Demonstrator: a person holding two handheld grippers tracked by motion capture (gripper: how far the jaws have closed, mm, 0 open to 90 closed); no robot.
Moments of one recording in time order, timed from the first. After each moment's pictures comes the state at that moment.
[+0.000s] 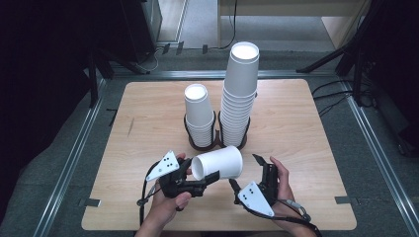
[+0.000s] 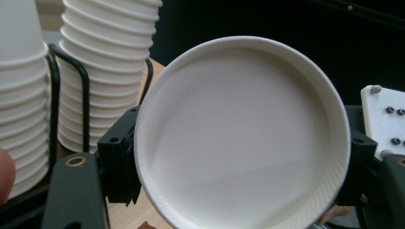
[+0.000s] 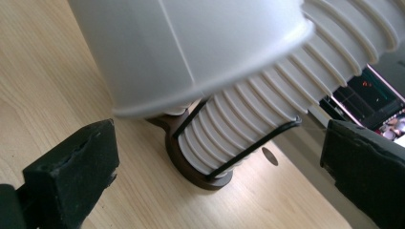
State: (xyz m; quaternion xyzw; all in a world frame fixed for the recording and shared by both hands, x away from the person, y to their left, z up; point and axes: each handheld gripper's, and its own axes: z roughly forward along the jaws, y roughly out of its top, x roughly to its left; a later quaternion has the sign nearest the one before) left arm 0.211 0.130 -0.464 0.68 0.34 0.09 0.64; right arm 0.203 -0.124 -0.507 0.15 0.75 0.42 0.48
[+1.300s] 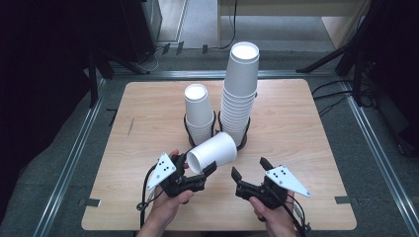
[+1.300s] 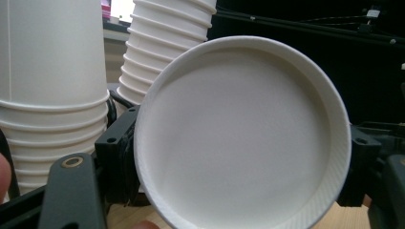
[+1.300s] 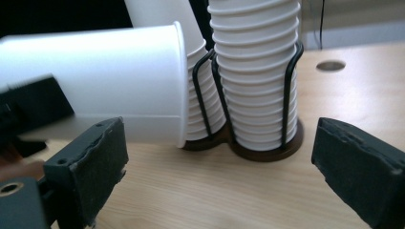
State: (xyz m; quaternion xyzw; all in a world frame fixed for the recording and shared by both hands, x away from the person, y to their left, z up) left arm 0.212 0.127 -0.477 0.62 0.35 0.18 0.68; right arm 0.195 -0.132 -0.463 0.50 0.62 0.57 0.20
